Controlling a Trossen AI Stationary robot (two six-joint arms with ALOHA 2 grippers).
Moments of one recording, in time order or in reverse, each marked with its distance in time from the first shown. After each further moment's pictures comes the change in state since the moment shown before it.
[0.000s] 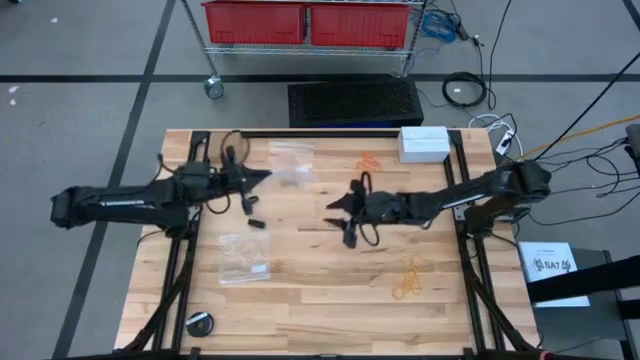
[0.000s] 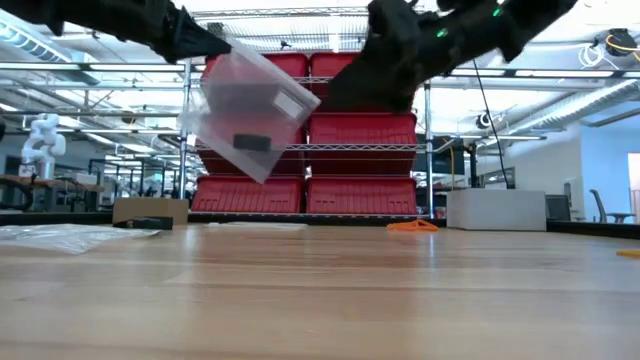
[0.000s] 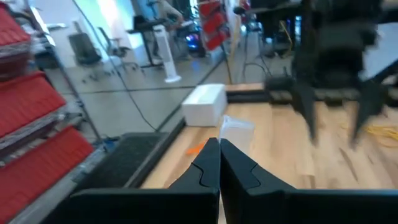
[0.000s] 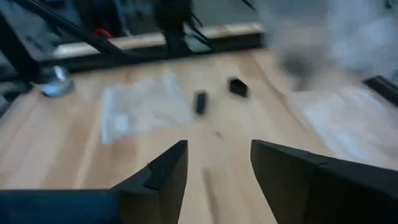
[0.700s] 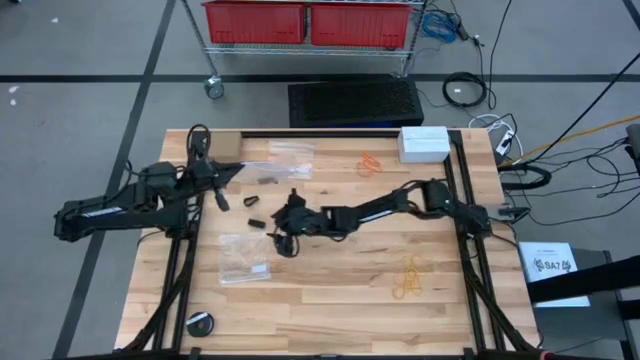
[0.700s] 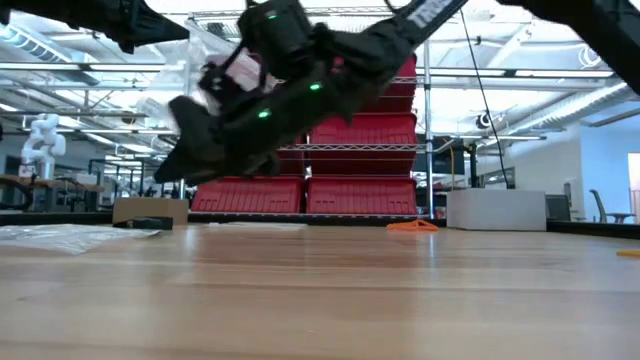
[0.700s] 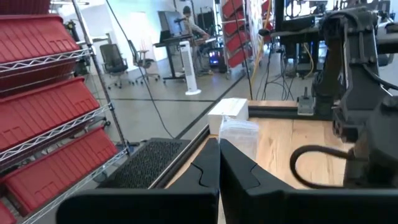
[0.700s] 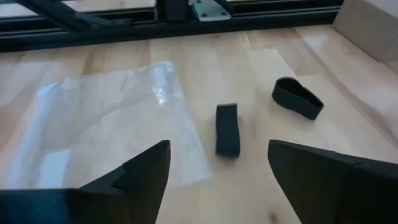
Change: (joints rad) left arm 0.012 -0.281 -0.014 -0.223 -0.066 -0.026; right arm -0.028 0.754 0.801 -0.173 0.017 -0.039
